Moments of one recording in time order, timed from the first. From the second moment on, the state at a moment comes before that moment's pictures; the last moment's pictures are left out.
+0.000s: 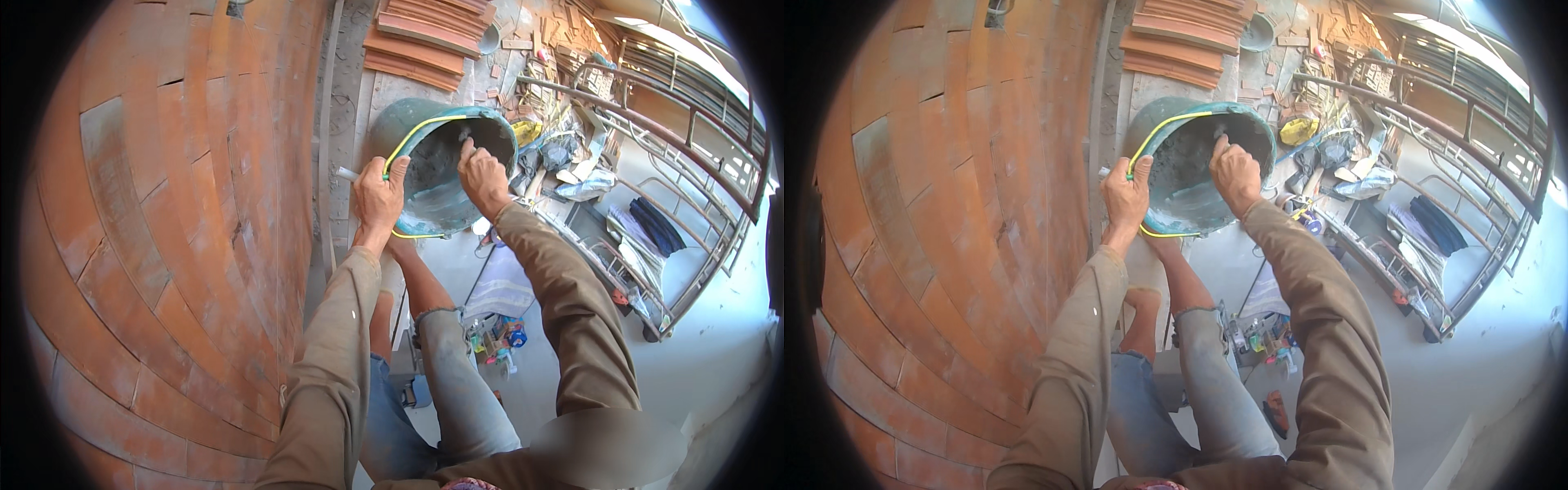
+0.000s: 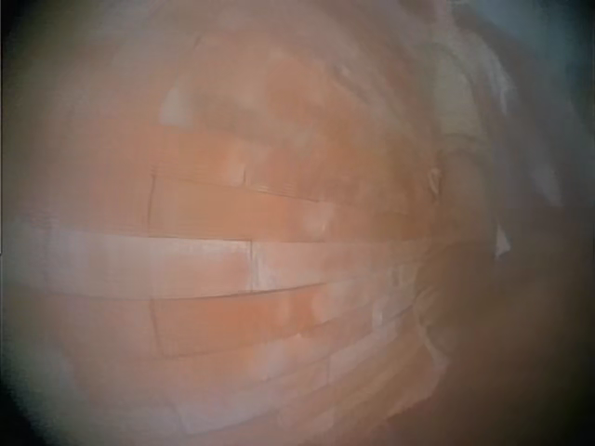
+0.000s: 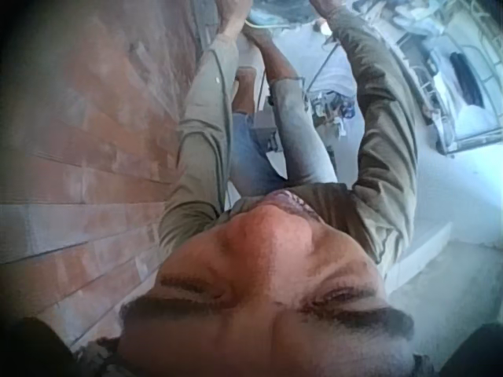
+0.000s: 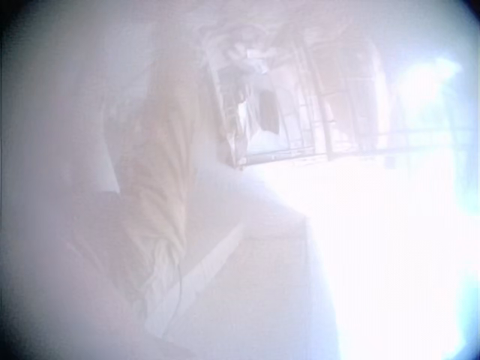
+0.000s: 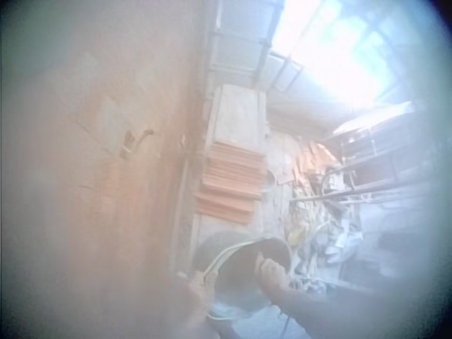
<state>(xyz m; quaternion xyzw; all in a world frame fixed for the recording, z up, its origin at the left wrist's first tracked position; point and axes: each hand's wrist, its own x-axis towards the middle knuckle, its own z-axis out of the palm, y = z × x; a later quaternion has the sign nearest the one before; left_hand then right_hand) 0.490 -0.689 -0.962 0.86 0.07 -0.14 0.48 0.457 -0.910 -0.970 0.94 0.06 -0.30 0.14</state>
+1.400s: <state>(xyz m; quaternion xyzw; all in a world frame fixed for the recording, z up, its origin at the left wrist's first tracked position) 0.483 -0.661 -0.982 0.87 -0.07 -0.08 0.47 0.381 -0.909 -0.970 0.75 -0.20 -0.52 -0.35</state>
